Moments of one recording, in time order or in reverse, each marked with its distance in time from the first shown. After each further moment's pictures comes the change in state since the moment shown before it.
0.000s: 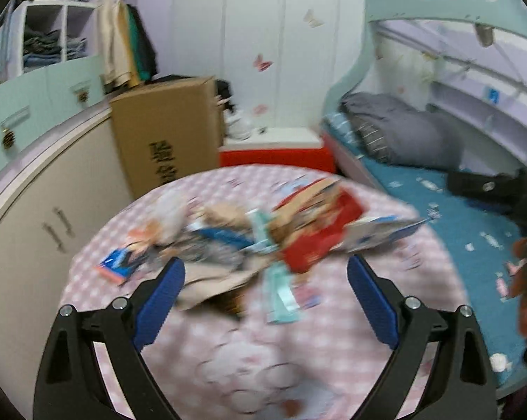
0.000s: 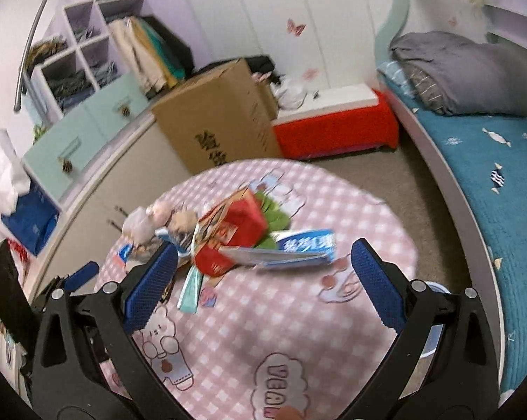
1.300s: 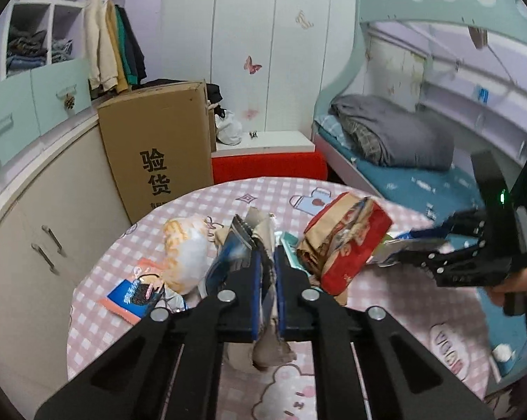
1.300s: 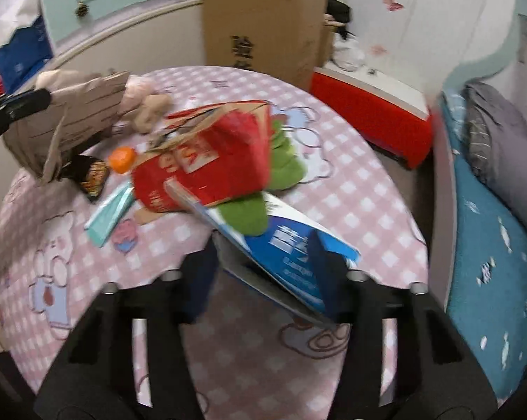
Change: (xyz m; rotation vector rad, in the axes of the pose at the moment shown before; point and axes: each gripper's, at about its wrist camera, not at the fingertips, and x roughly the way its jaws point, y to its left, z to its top) left arm 0.023 0.046 0.031 0.020 -0.022 -0.093; right arm 0.104 0.002 -0.013 -0.536 0.273 -0.019
